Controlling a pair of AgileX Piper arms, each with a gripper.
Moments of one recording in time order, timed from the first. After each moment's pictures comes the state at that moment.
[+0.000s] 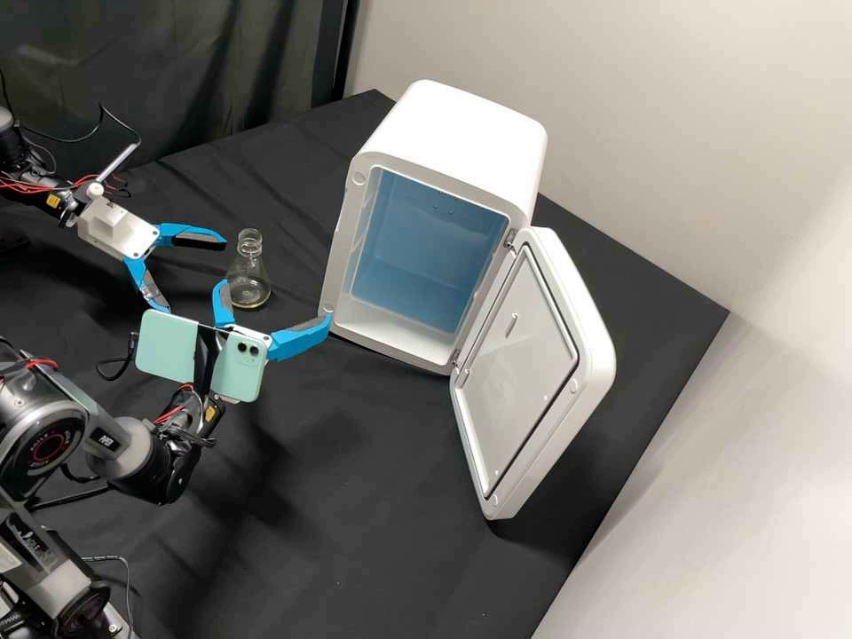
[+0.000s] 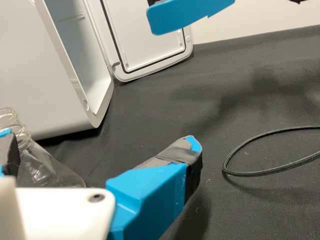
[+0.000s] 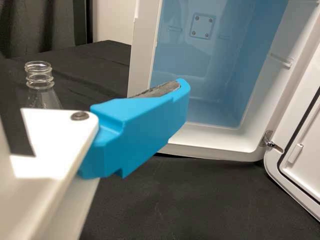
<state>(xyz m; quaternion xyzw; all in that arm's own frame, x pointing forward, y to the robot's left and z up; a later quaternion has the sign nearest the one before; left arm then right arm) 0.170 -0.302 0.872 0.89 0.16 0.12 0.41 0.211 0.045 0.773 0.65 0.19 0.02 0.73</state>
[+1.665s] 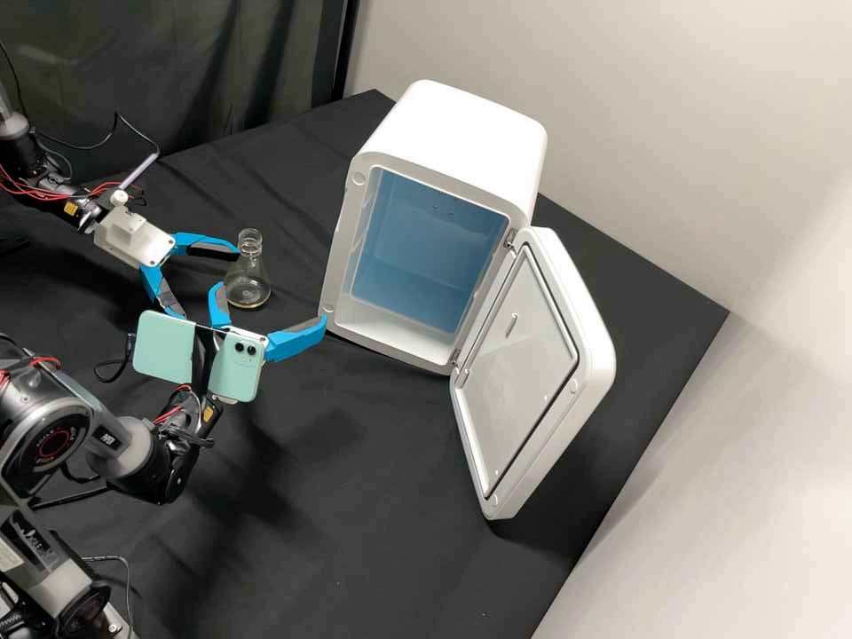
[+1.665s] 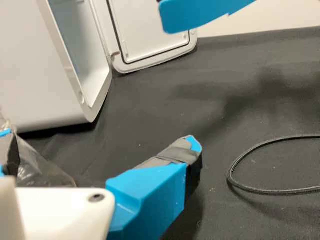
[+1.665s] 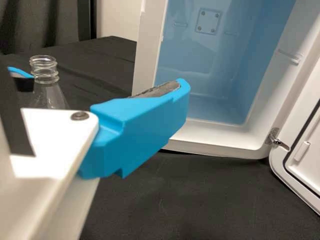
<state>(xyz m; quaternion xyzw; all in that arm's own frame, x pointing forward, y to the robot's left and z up) 0.191 -0.291 0.875 0.87 0.18 0.12 0.44 0.210 0.045 0.768 0.65 0.20 0.01 0.73</state>
